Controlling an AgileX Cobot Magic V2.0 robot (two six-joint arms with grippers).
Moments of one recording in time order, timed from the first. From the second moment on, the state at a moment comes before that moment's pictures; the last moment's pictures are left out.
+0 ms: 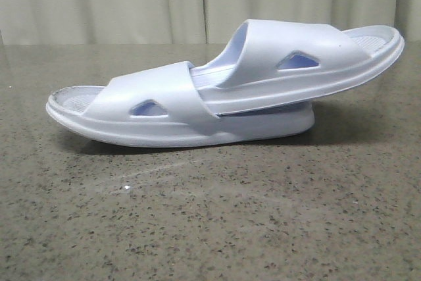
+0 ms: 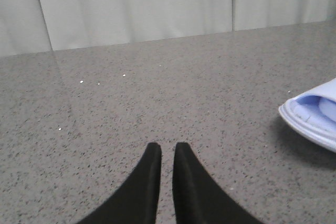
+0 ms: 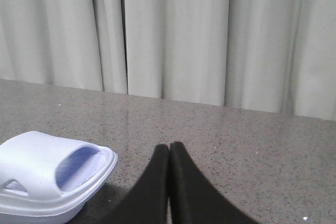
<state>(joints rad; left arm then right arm) -0.20 0.08 -0.13 -0.13 0.25 0.19 0.10 0.12 -0.31 0.48 0.22 -0.54</state>
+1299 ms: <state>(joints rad) -0.11 0.00 0.00 0.00 0.15 0.08 0.10 0.12 -0.31 0.48 0.22 -0.54</state>
